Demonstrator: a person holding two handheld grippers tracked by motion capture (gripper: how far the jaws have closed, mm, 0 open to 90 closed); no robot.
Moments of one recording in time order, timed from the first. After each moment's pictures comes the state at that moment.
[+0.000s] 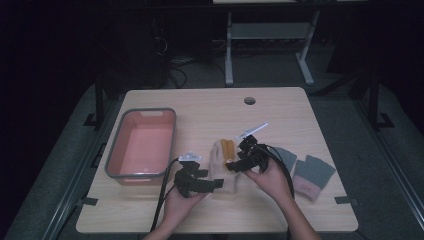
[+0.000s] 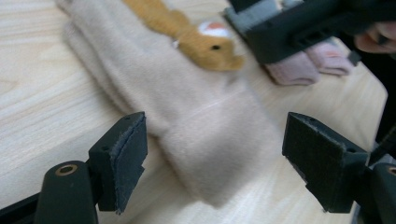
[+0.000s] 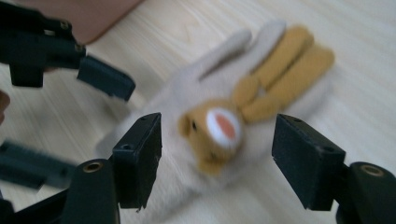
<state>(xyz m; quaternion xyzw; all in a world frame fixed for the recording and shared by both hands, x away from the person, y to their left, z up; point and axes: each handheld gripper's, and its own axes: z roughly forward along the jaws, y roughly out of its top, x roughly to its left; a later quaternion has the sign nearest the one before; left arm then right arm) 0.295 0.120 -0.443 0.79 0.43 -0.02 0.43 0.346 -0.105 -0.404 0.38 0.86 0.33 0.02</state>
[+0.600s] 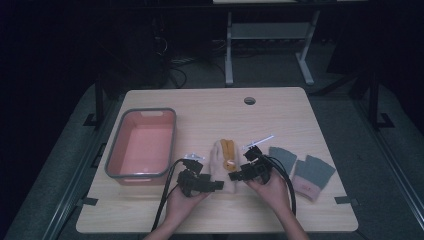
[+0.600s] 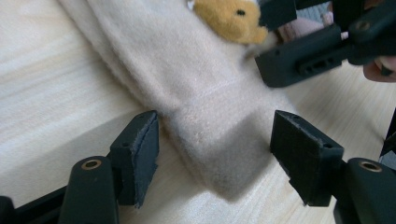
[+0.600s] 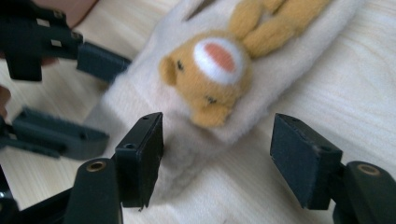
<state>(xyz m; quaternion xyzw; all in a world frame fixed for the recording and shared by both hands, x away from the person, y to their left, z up) 0.301 0.114 -0.455 0.80 0.45 -0.05 0.39 0.336 -0.118 -0.444 0.45 0.83 0.33 -0.05</state>
